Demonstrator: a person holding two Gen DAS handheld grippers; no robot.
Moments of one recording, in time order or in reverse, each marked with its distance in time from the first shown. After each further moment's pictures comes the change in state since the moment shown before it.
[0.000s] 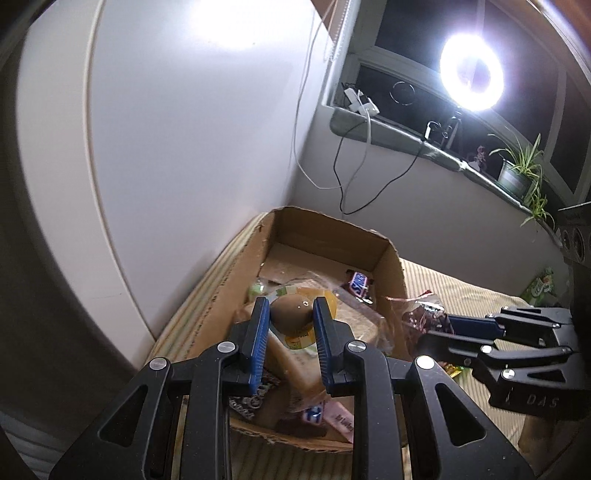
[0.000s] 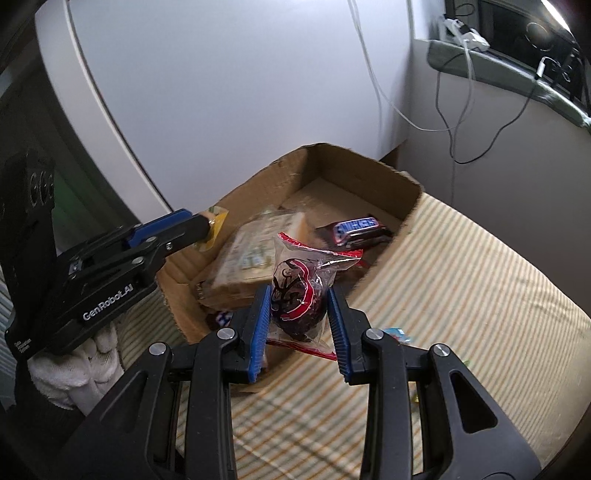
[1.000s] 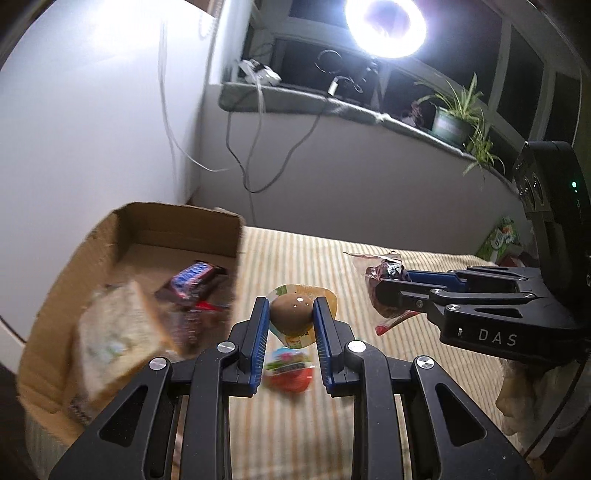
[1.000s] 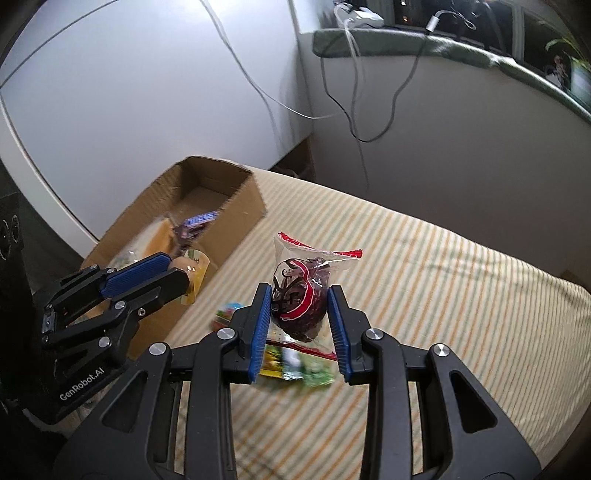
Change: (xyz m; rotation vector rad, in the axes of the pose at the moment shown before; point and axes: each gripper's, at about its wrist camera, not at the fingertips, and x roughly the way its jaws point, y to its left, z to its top) left arm 0.036 -0.132 -0.008 0.171 0.070 -0.172; right arm -0.048 -0.127 -0.035 0.177 -0.039 -0.142
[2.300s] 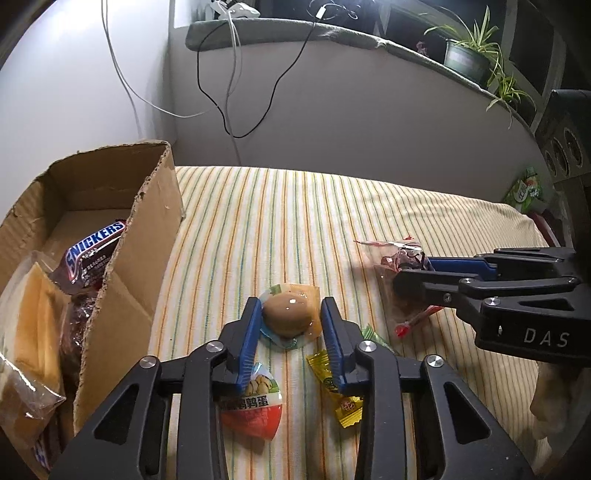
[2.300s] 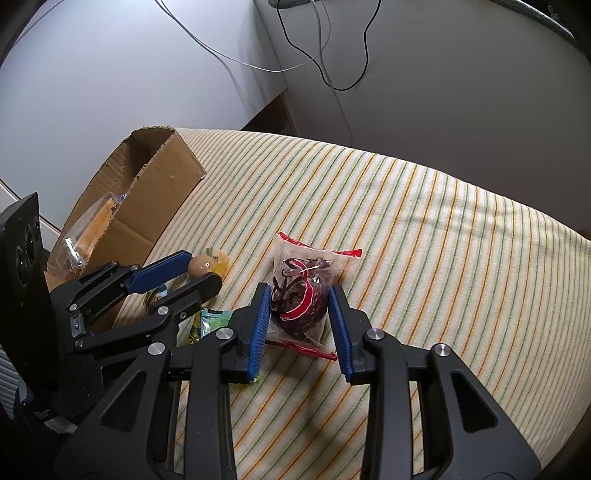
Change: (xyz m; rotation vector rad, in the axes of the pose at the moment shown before) left arm 0.104 -0.043 -0.020 0.067 0.196 0.045; right arm 0.059 -0.071 -0.024 0.105 0.136 0.034
